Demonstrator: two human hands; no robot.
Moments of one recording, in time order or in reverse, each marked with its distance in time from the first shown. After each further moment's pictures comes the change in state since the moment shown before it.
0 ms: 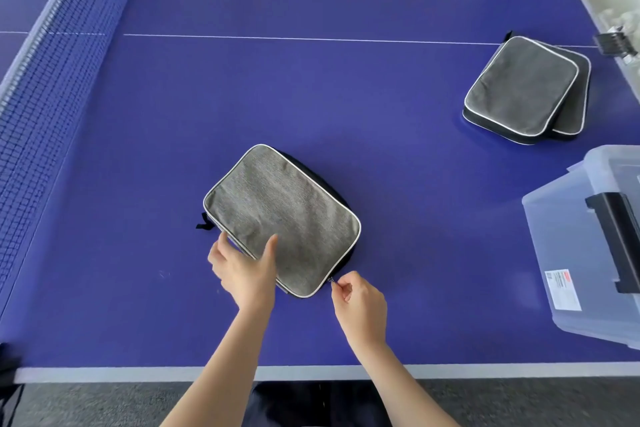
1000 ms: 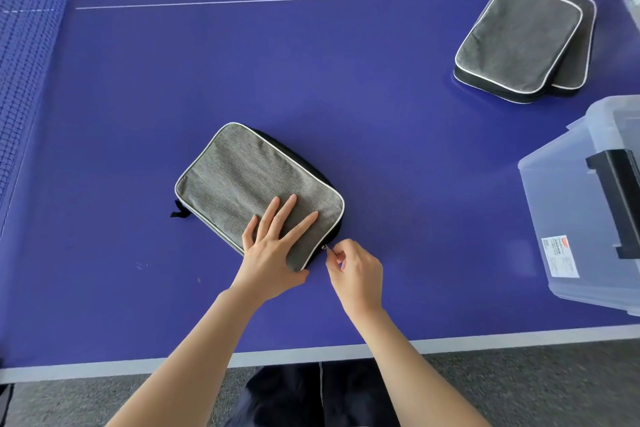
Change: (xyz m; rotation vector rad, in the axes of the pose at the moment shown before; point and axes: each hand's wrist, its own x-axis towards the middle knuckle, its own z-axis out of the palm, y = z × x) left_hand 0.003 -0.025 0.027 0.768 -0.498 0.990; right_hand 0.025 0.025 0.001 -0.040 0.128 -0.232
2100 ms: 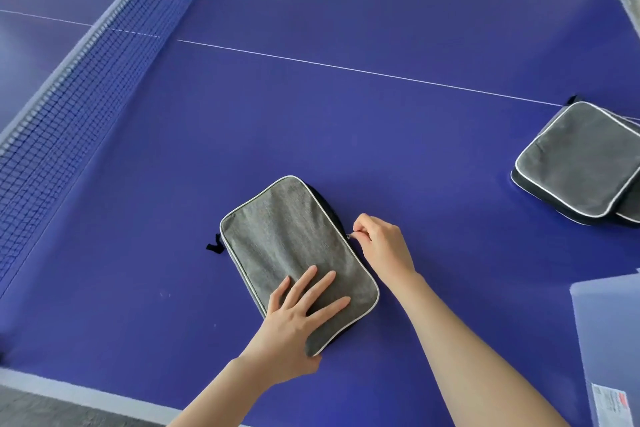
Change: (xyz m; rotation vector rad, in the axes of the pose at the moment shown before) left_hand -0.010 -0.009 -0.007 0.058 -0.044 0.132; right_hand 0.180 -0.024 0.003 -0.014 -0.366 -0.323
